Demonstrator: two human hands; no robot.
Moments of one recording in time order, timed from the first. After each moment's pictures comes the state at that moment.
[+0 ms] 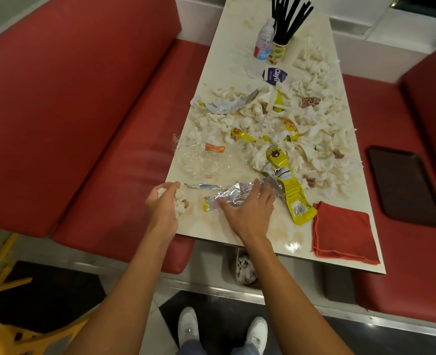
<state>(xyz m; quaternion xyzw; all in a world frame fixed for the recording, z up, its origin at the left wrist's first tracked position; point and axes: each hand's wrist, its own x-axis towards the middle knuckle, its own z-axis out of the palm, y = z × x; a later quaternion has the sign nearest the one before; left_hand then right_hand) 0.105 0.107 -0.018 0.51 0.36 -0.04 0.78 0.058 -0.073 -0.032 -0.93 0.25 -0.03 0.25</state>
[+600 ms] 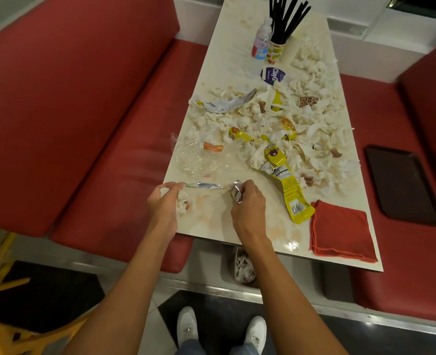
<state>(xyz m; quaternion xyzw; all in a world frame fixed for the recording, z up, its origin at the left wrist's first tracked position) 0.100 0.102 -0.014 0.53 0.33 -0.05 0.78 0.057 -0.074 -0.022 -0.91 0.17 -0.12 0.37</state>
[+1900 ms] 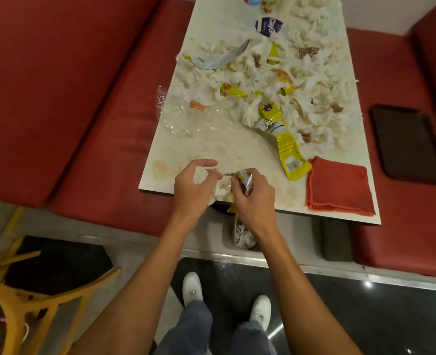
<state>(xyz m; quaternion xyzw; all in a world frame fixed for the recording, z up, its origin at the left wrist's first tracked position) 0.012 0.045 -0.005 0.73 0.10 -0.08 0.67 -0.028 -0.094 -0.022 -0.87 0.17 -0.09 0.46</state>
